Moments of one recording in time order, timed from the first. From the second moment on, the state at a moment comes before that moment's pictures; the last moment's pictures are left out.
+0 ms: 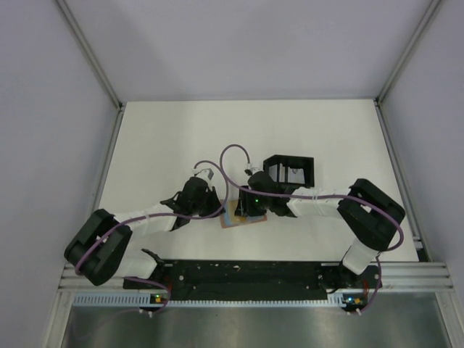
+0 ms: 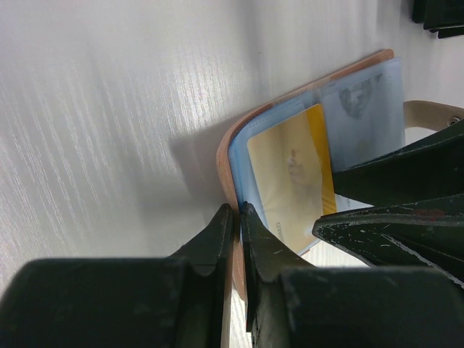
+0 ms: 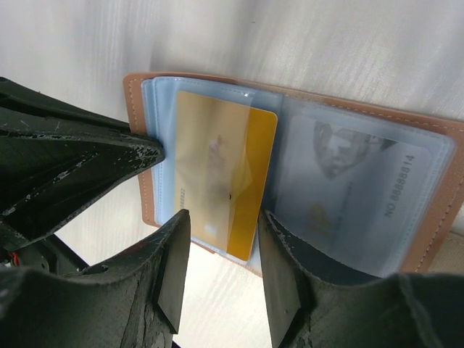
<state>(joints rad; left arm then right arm) -0.61 1.34 0.46 0.12 0.11 -0.66 0.90 1.67 0.82 0.02 -0.08 0.74</state>
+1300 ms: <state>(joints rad) -0.60 1.33 0.45 0.11 0.07 -0.66 0.91 1.72 0.90 0.01 -0.01 0.71</state>
